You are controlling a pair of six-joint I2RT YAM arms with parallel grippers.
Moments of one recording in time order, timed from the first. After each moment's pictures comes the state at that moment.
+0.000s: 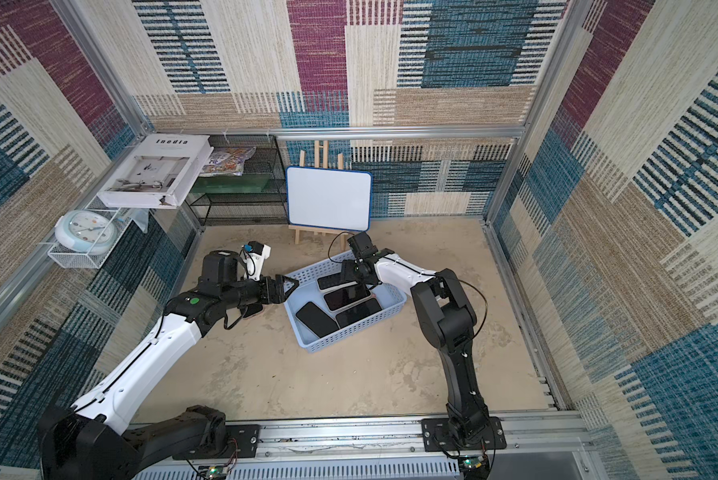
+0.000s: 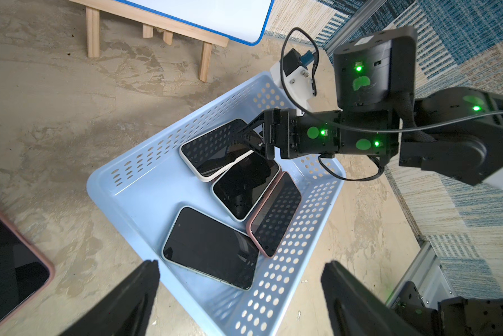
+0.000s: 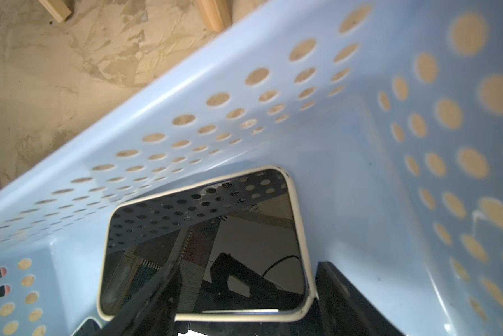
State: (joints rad) left arm -0.26 1.18 0.98 -0.45 0.42 -0.29; right arm 0.55 2.12 1.58 -0.43 -0.02 0.56
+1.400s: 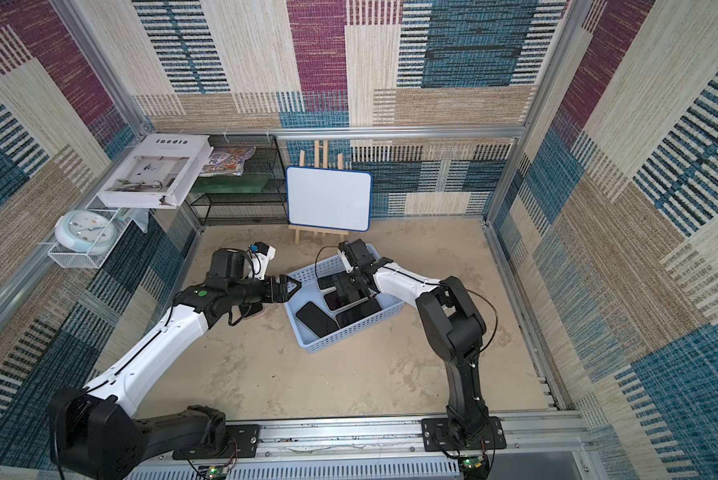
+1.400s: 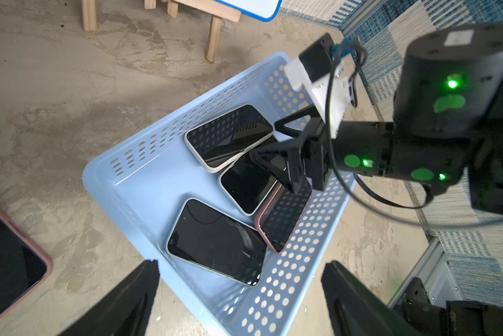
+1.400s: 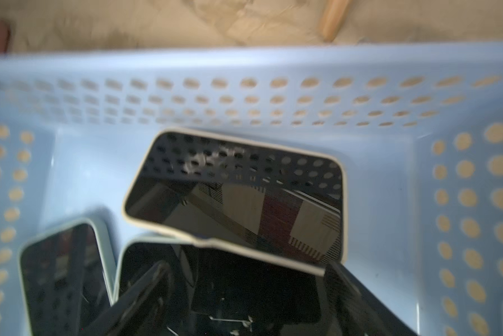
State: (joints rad) left arm -0.26 1.26 1.00 -0.48 0.41 -0.28; right arm 0.63 1.95 1.36 -0.33 -0.01 0.03
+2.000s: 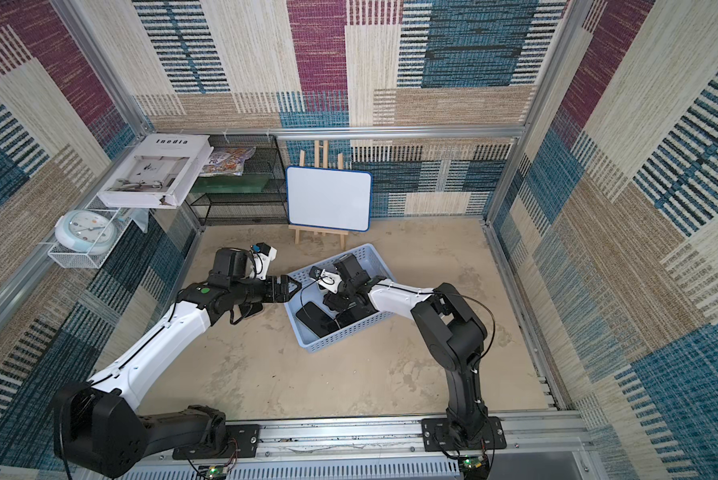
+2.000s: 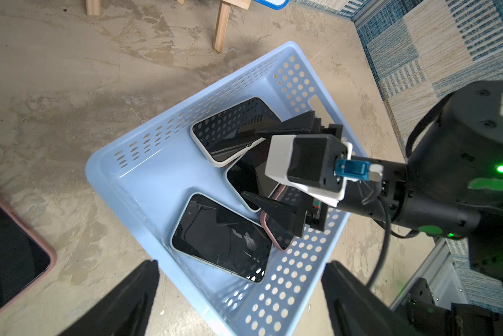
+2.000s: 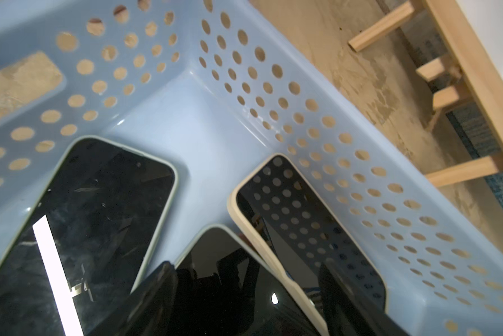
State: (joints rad) left arm -0.26 1.28 1.02 -0.50 0.39 -0.28; right arm 0.72 1.96 1.27 -0.05 -0.09 -0.52
